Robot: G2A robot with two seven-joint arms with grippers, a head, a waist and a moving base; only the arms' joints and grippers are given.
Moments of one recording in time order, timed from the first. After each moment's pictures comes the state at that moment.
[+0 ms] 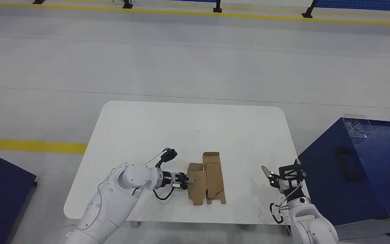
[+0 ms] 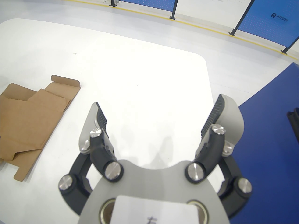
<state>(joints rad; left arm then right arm) 0.86 -1.29 -0.91 -1.12 0.15 0.02 -1.01 -1.73 -1.15 1.60 -1.80 -1.33 0.00 0.00</state>
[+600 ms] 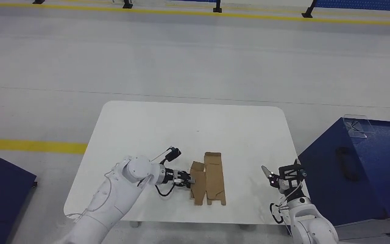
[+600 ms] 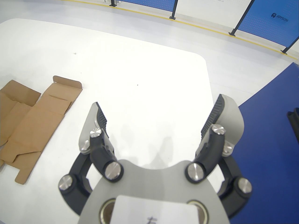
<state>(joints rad) 0.75 -1.34 -0.85 -0.92 0.00 -0.08 -1.09 -1.73 -1.15 1.60 -1.80 -1.33 0.00 0.00</state>
